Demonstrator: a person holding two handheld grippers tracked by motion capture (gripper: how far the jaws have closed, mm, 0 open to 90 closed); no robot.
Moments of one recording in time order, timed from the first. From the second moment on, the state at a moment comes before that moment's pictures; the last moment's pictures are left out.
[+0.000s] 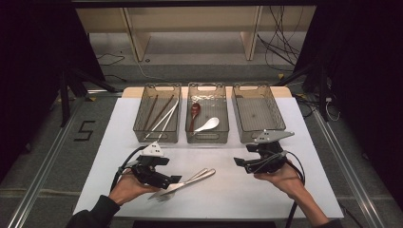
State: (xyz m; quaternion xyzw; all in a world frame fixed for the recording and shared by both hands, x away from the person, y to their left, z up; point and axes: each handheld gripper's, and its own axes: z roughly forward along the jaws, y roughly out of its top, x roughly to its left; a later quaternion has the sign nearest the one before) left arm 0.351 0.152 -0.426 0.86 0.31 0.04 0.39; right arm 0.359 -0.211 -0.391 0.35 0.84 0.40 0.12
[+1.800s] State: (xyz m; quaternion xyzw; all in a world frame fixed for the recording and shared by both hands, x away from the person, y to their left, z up) left arm 0.358 0.103 -0.450 0.95 0.23 0.02 0.22; right arm 0.326 -0.215 -0.399 0.34 0.84 0.41 0.10
